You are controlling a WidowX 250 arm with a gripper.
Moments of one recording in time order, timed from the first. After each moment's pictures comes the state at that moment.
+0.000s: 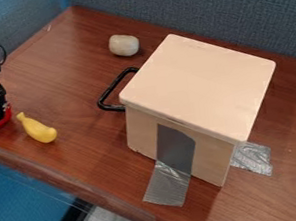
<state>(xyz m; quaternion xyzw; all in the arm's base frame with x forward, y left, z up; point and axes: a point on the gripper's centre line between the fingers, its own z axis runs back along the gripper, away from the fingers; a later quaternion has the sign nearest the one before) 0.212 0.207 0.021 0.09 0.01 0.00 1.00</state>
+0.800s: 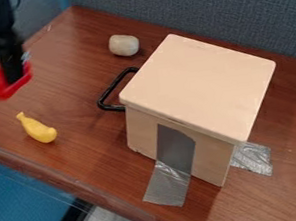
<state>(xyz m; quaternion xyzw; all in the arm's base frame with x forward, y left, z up) 0.240 0.149 0.112 0.03 -0.04 0.02 1.00</state>
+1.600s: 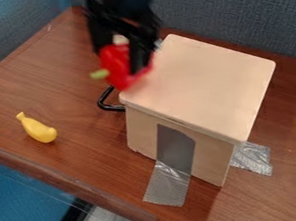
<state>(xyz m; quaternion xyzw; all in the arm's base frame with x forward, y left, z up) 0.288 -0.010 0.127 0.02 -0.03 -0.13 0.99</state>
